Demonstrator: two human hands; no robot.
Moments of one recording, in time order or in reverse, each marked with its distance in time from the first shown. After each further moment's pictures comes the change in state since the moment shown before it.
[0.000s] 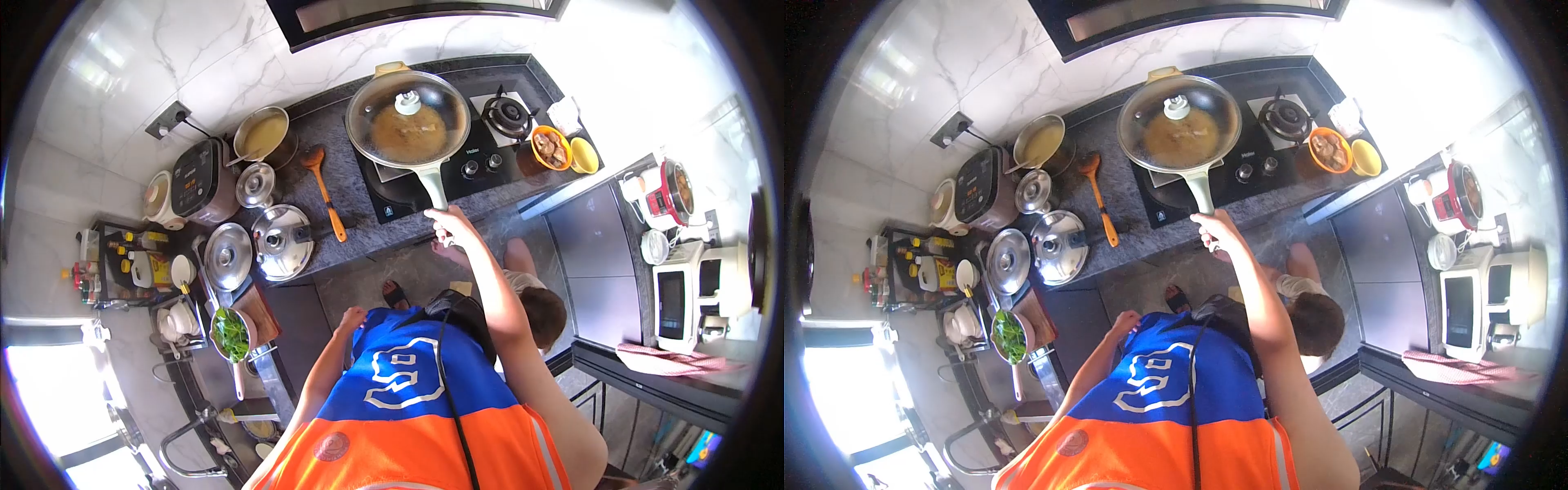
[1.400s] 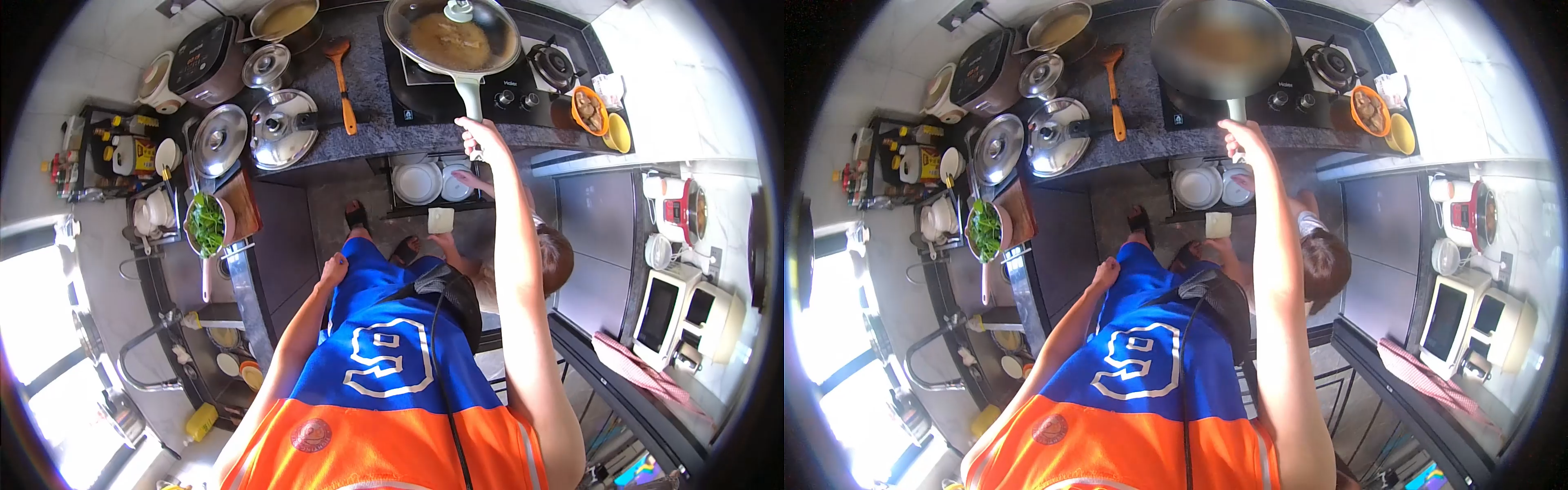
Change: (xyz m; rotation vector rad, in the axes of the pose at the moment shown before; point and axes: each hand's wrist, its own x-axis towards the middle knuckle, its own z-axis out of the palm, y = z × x) left_hand -0.092 -0.081 0.049 0.210 0.318 0.050; right_hand 0.005 -0.001 0.002 -0.074 0.064 0.019
